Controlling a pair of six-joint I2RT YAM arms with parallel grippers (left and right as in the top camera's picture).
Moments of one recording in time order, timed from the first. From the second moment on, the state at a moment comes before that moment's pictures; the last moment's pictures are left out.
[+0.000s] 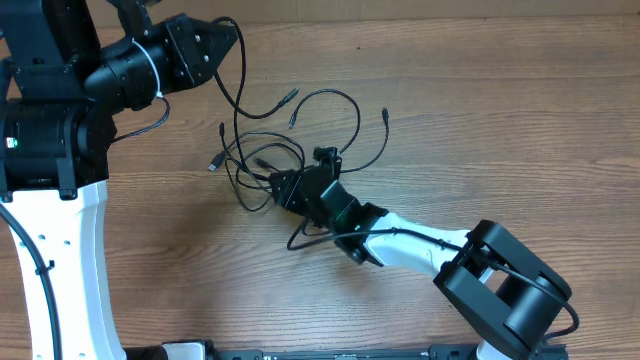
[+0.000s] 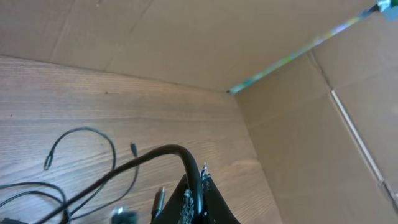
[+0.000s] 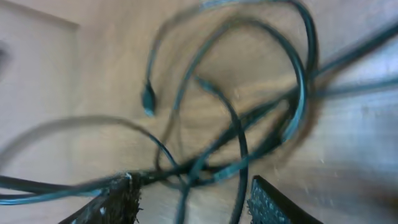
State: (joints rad) left arm 0.01 1.51 2.03 -1.00 0.73 -0.49; right arm 0.86 1.86 0.91 0.32 0.04 1.16
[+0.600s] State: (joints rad) left arm 0.01 1.51 2.03 -1.00 0.73 -0.65; right arm 0.94 1.87 0.92 0.35 0.14 1.06
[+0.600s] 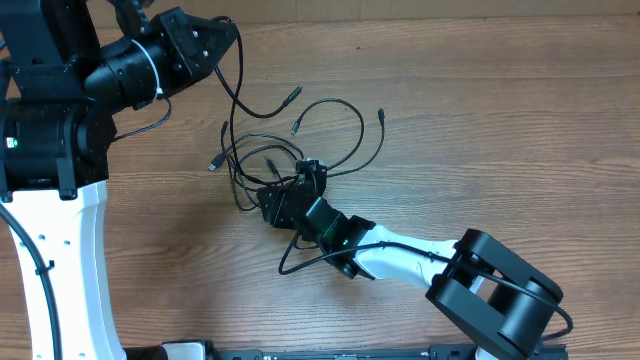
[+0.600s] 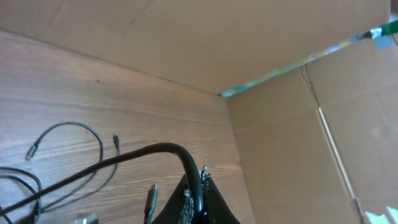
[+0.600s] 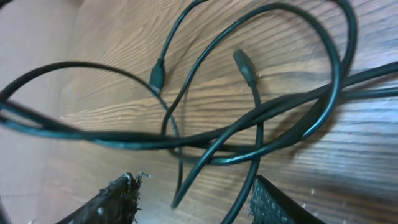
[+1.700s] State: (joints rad) left arm 0.36 1.51 2.03 -1.09 0.62 -0.42; right arm 0.01 1.89 1.05 -0.40 0.41 0.69
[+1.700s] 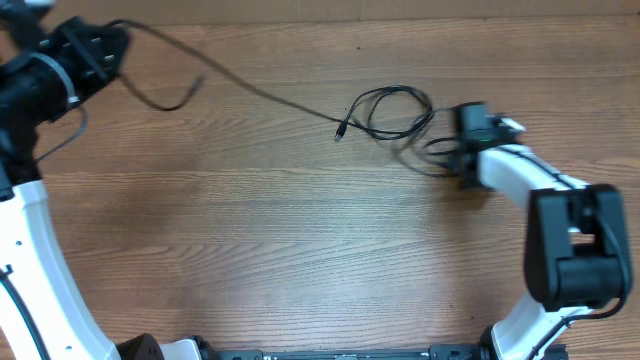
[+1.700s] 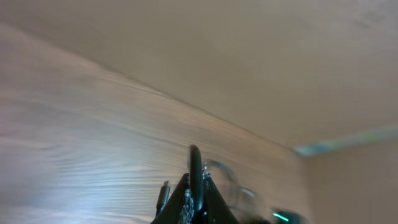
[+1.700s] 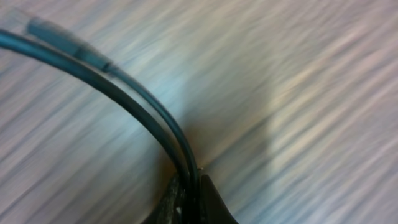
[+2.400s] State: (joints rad) left arm 0.55 1.73 2.03 -1.00 -0.08 -0.31; right arm -0.56 1.87 1.06 -0.42 0.18 0.48
